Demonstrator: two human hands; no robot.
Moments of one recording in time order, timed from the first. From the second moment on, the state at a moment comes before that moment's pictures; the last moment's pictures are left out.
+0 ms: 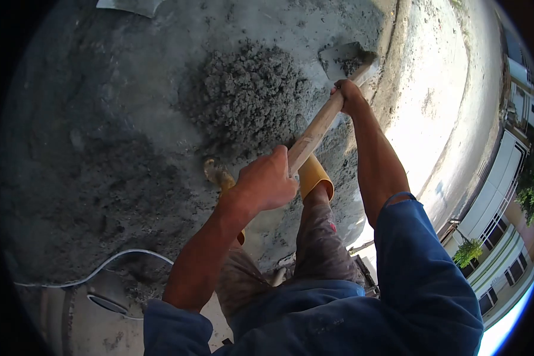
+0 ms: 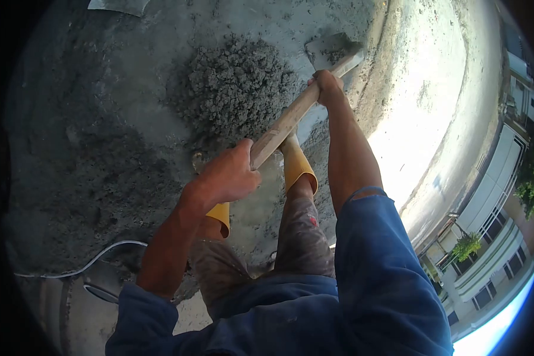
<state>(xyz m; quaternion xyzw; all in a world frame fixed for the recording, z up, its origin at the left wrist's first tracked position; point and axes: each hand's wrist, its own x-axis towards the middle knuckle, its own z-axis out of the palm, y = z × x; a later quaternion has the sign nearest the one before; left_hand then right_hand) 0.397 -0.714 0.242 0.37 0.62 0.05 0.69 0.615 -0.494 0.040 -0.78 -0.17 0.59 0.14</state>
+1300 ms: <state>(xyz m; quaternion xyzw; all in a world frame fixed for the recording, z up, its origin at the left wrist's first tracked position) 0.420 -0.974 0.252 0.13 0.67 0.28 0.68 0.428 -0.676 0.170 -0.69 -0.51 0.51 0.01</state>
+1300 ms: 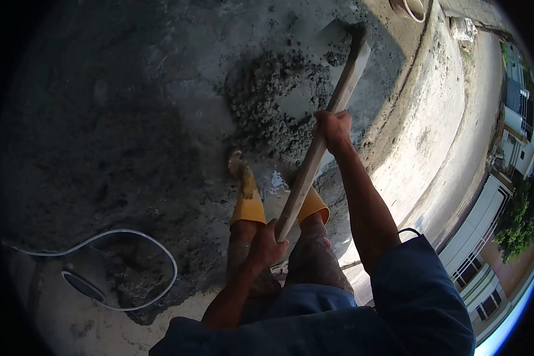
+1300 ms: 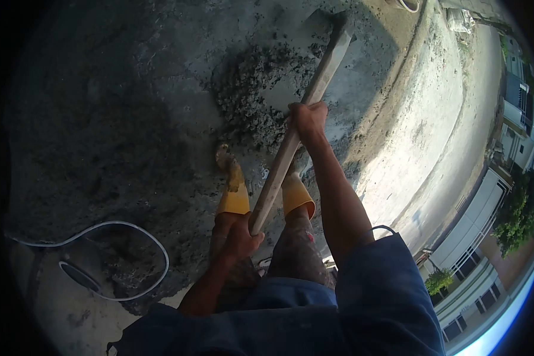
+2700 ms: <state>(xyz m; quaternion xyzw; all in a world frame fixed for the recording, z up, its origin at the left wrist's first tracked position) 0.657 -0.953 0.320 -0.12 0.67 0.31 0.66 0.565 -0.714 0.131 -0.61 -0.46 0.62 -0.18</state>
